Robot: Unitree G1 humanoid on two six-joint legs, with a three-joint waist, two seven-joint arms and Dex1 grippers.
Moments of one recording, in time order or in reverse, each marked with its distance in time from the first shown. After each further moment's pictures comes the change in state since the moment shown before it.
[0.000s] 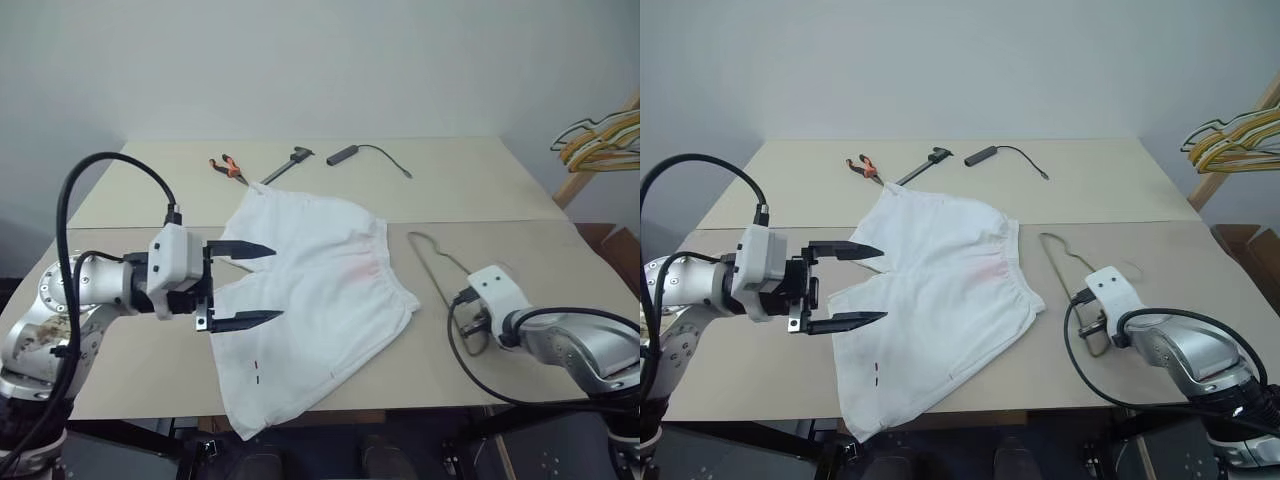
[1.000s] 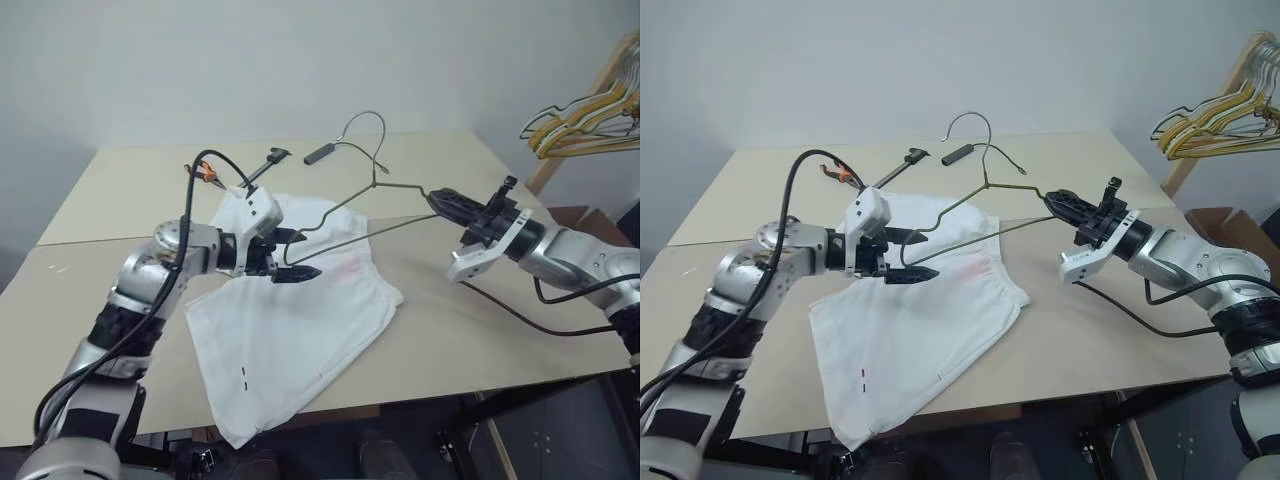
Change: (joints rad) left arm -0.466 -0.251 -0.341 0.479 0.219 0.320 0.127; right arm -0.415 -0.129 0.259 0.681 -1.402 -2.065 -0.327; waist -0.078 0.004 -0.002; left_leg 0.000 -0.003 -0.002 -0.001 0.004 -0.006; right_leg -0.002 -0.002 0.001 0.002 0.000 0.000
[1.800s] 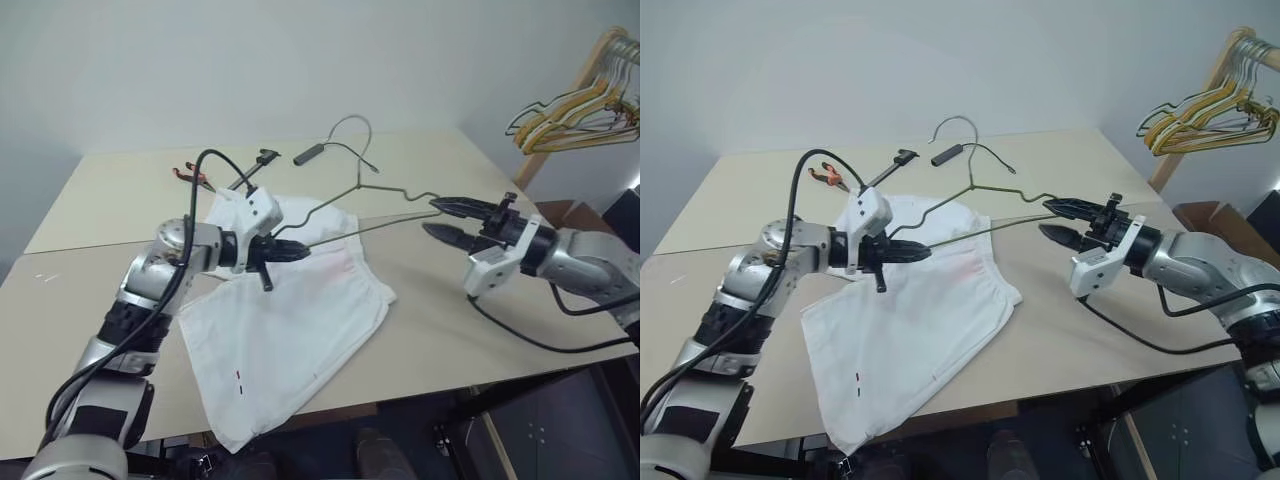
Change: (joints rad) left arm 0.055 0.040 0.015 0.032 0.128 -0.122 -0.029; right arm 0.134 -0.077 -0.033 -0.140 0.799 0.005 0.724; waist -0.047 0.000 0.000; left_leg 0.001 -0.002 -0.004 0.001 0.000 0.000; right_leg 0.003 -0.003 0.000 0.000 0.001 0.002
